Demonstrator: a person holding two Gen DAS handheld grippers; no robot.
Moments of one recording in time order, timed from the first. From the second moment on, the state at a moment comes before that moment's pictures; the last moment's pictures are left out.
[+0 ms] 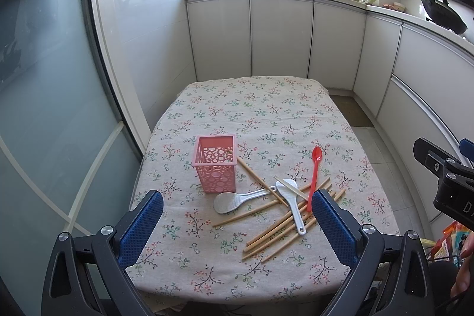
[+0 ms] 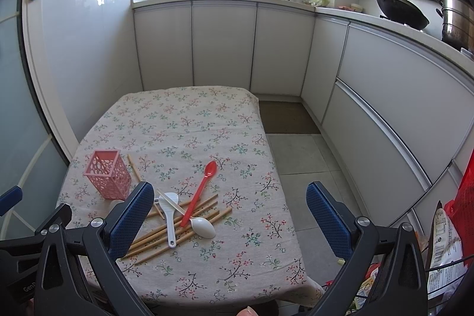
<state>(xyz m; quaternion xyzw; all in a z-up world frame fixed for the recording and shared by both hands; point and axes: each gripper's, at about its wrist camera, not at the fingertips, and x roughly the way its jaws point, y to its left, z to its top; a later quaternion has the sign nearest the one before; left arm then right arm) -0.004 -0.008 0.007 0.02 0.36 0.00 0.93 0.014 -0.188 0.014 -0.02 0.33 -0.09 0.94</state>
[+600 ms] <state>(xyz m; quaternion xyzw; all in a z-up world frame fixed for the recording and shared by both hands) -0.001 -0.008 0.005 0.02 0.36 0.00 0.93 0.016 -0.187 0.011 -0.02 0.33 -0.08 0.94</state>
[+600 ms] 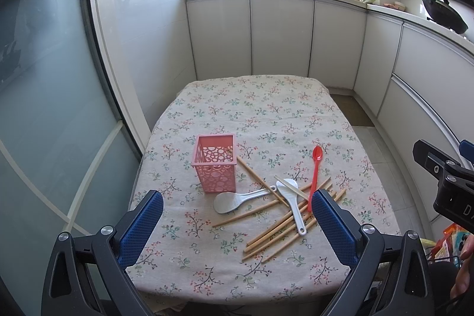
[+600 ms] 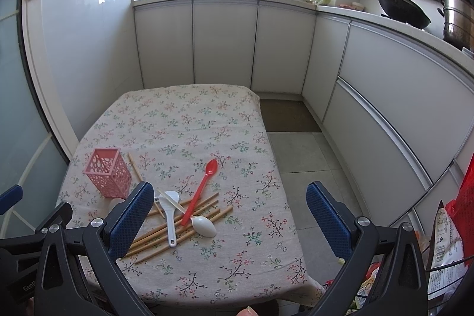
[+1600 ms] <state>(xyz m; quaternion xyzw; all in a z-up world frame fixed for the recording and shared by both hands) 0.175 -0.067 -0.125 0.02 0.58 -0.13 0.81 0.181 -0.287 -0.112 0.11 0.58 0.00 0.81</state>
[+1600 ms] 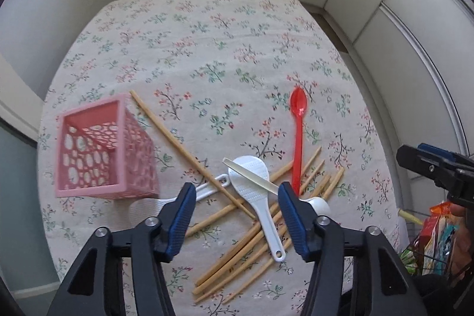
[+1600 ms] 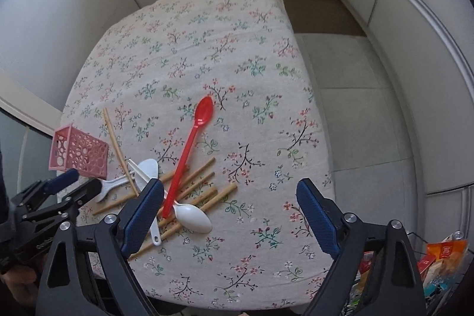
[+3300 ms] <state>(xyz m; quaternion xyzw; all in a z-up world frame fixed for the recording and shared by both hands) 0.175 0.009 -0.005 -0.09 0.28 -0.12 0.95 0.309 -0.302 -0.217 0.27 0.59 0.05 0.76</state>
